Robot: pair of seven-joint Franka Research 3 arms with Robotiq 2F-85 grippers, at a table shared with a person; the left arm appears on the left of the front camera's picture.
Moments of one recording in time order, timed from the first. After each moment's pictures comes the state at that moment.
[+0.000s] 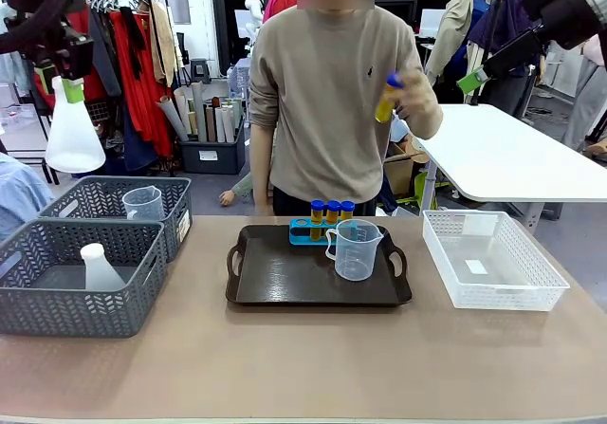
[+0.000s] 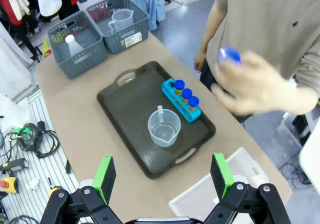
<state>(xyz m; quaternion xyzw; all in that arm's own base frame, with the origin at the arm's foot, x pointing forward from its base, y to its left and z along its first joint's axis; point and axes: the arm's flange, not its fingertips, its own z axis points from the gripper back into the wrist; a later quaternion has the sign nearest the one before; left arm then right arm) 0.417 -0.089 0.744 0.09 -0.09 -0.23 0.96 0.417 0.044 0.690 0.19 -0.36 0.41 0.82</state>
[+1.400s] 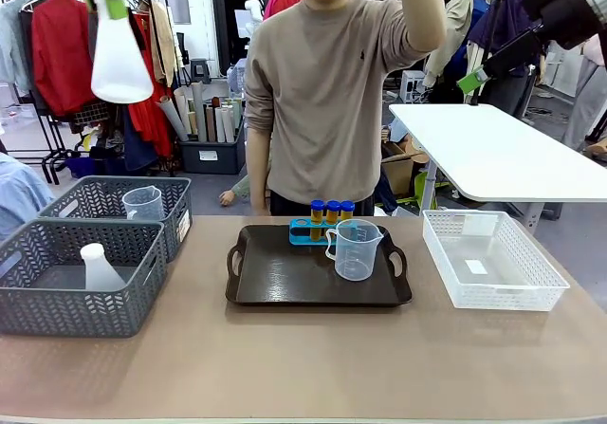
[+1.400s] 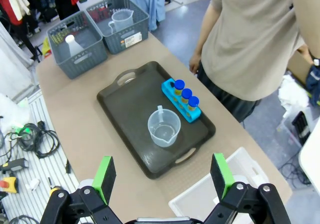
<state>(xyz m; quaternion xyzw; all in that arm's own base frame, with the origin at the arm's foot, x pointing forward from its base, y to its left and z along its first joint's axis) 0.410 -0.179 0.854 0.07 -0.14 -0.32 0.93 0.417 0.044 0.690 0.19 -0.36 0.41 0.82</state>
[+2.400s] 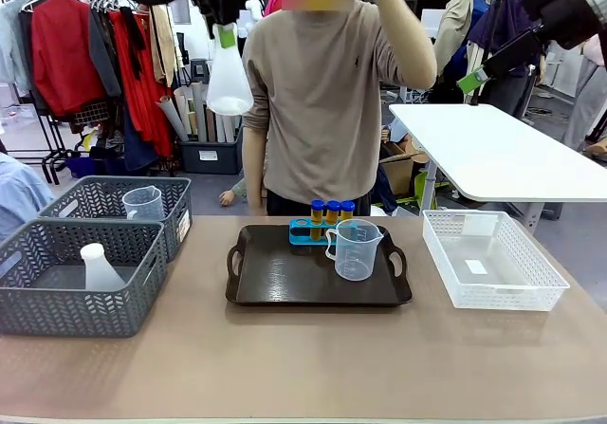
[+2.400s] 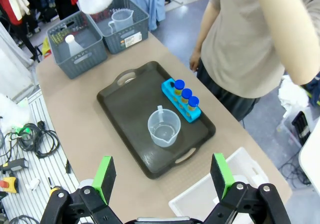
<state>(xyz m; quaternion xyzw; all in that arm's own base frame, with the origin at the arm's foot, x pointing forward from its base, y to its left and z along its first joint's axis) 0.493 -0.283 0.793 0.03 -0.16 -0.47 0.87 0.417 0.044 0.690 0.19 -0.36 0.41 0.82</state>
